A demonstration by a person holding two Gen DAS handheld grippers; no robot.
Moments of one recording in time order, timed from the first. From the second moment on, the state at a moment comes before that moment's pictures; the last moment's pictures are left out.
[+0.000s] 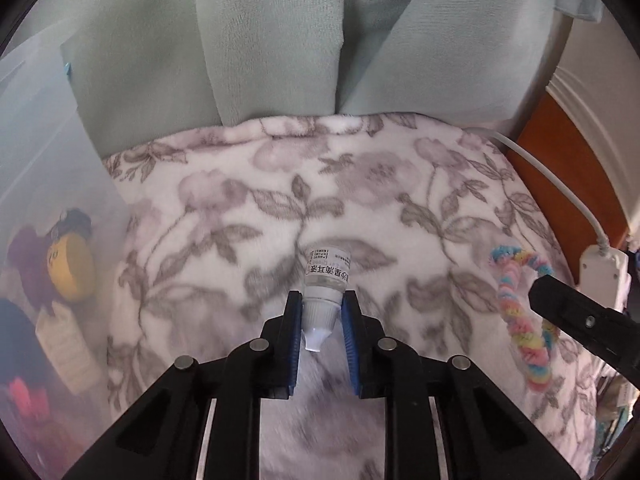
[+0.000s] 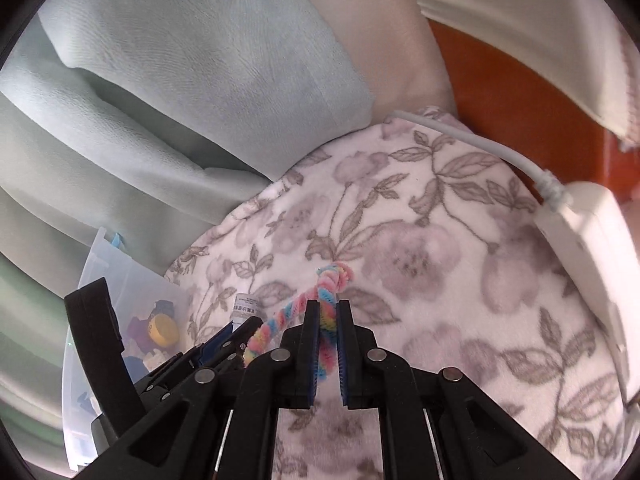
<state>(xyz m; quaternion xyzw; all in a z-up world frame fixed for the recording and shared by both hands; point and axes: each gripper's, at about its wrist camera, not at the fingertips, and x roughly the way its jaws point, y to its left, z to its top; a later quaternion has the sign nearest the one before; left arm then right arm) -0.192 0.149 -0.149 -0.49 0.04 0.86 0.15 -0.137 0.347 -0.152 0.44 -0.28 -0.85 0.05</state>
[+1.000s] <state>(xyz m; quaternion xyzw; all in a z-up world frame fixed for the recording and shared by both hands) -0.109 0.080 0.024 -0.39 -0.05 0.89 0.24 -0.069 0.320 -0.020 0.34 -0.30 -0.89 0.06</state>
